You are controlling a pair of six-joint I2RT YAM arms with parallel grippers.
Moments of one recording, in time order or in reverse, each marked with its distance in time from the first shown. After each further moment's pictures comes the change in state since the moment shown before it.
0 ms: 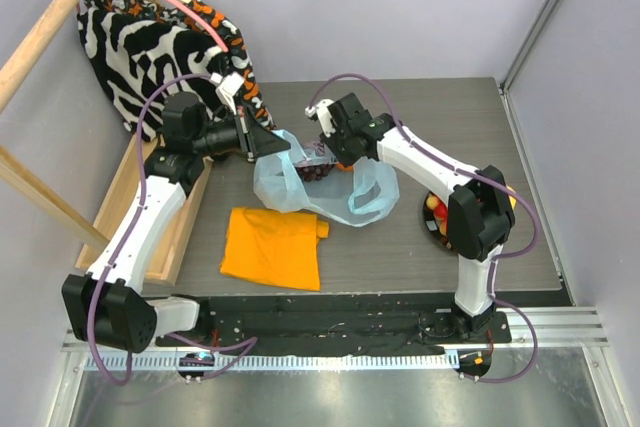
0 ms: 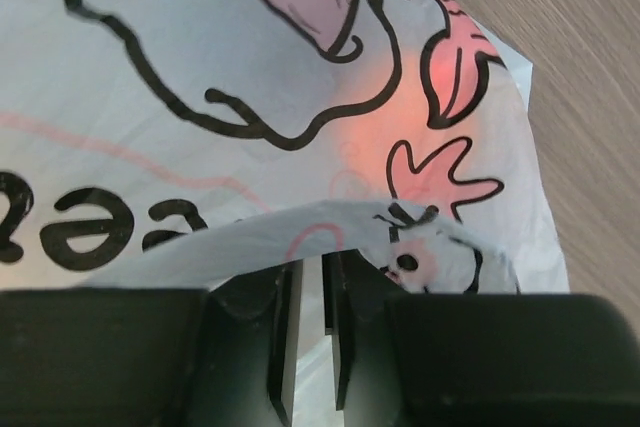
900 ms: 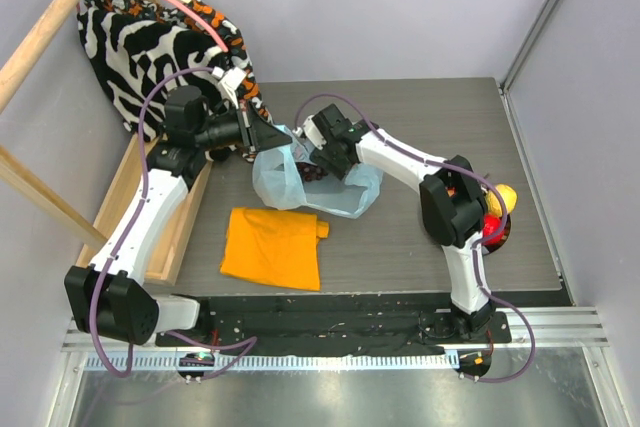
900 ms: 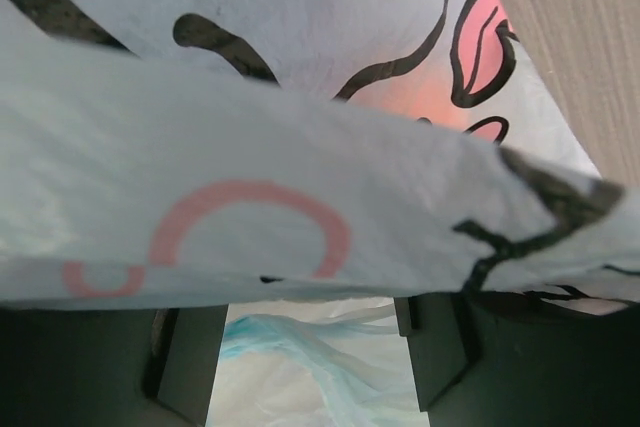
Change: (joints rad) left arm -0.005 0.048 0.051 0.004 -0.021 0.006; right arm 0.033 0.177 0.068 -0.017 0.172 -0.231
